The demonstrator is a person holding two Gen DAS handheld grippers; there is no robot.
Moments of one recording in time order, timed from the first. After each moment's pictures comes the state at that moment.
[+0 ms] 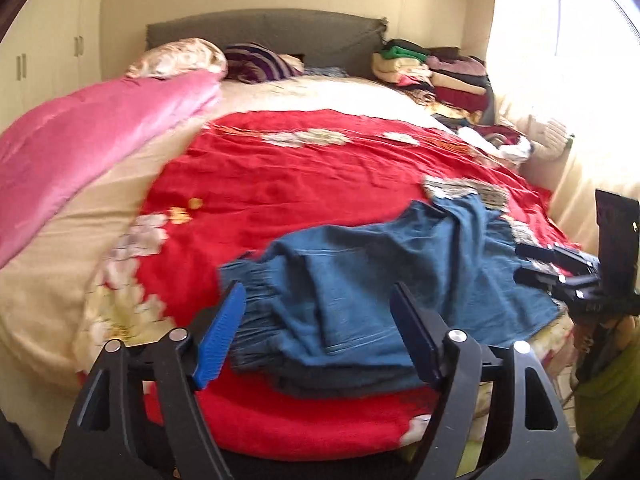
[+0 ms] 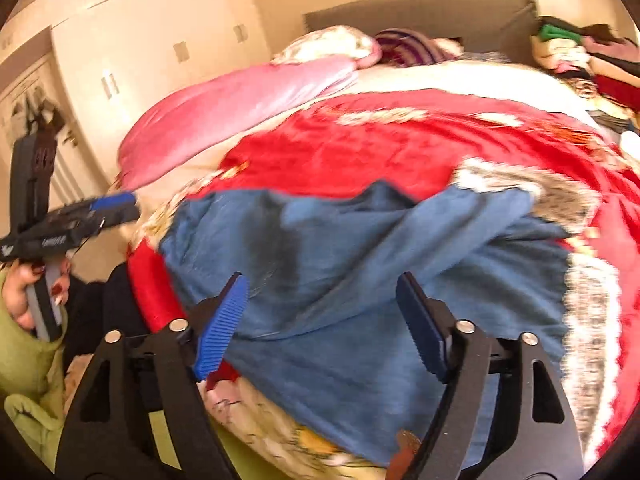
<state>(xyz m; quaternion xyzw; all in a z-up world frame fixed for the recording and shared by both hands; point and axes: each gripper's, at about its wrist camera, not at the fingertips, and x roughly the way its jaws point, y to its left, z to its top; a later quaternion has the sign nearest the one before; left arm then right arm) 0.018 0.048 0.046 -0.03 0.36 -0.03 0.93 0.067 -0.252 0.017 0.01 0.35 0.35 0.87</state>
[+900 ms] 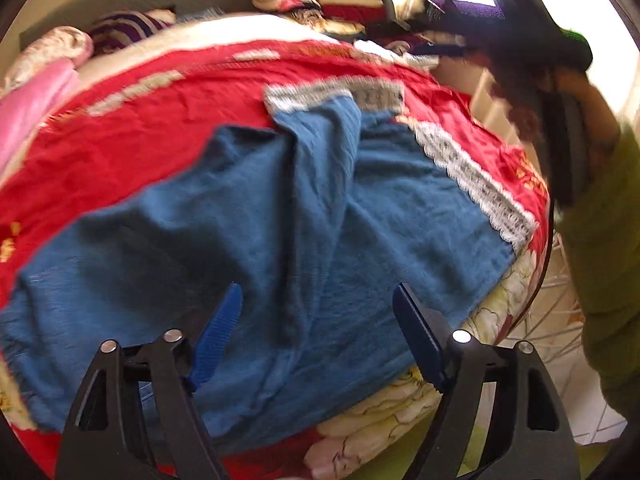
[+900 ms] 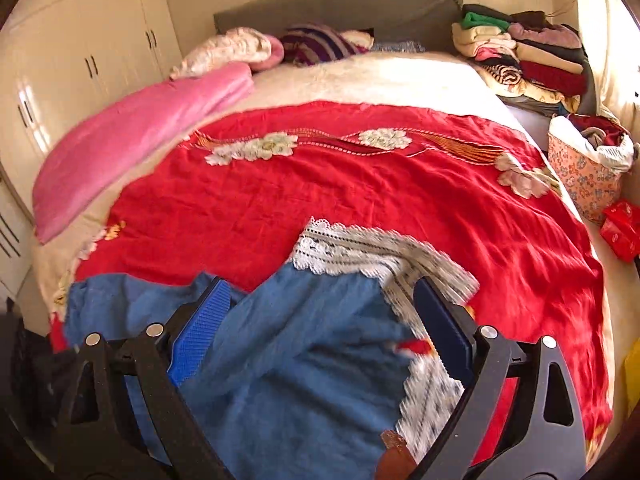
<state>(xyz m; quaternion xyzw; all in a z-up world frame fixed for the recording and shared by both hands) 0.087 -0.099 -0.034 0.04 0.46 -0.21 0.86 0.209 -0.302 0.043 0.00 0.40 0.21 0.89</state>
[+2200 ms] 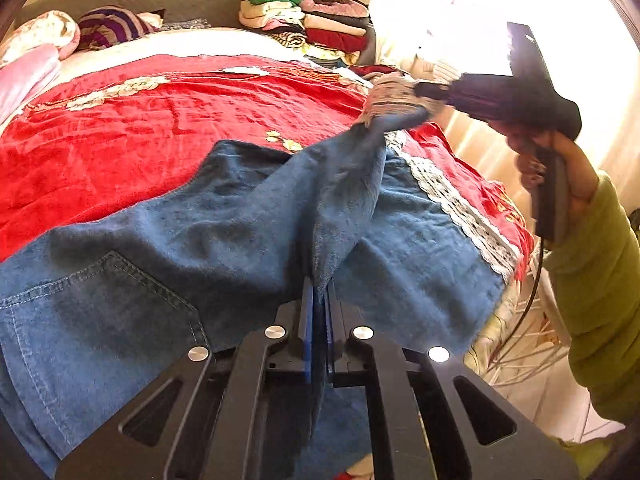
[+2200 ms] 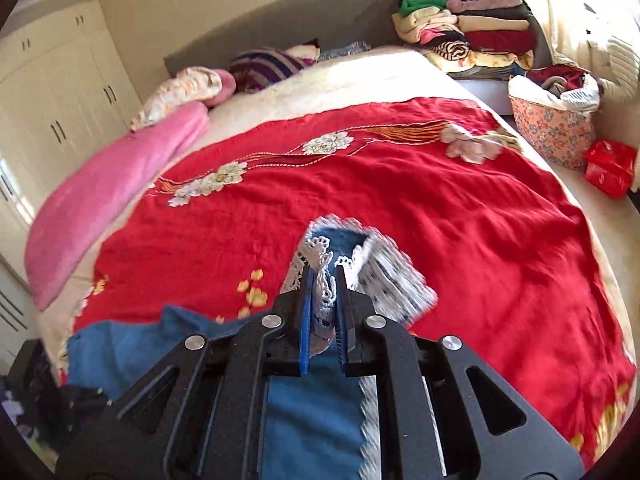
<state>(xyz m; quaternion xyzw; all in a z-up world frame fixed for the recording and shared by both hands) 0.107 -0.069 -0.046 -0.03 0.41 -0.27 0.87 0.204 -0.364 0.045 0.11 0.37 0.15 0.91</state>
